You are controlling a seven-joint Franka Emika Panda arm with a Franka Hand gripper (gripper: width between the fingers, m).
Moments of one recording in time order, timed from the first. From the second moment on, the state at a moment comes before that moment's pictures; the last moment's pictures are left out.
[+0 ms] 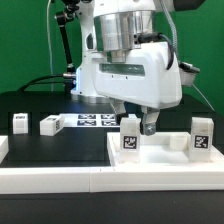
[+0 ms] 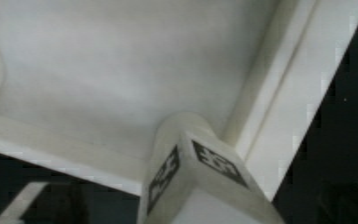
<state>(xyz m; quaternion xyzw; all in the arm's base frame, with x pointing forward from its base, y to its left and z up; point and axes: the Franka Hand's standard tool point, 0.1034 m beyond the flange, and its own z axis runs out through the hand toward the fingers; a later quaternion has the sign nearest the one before) 0.620 0.012 0.078 -0.83 0.55 0.00 0.06</state>
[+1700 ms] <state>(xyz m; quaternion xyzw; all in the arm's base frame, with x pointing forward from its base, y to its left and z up) 0.577 0.051 0.082 -0.79 0.61 0.03 0.06</state>
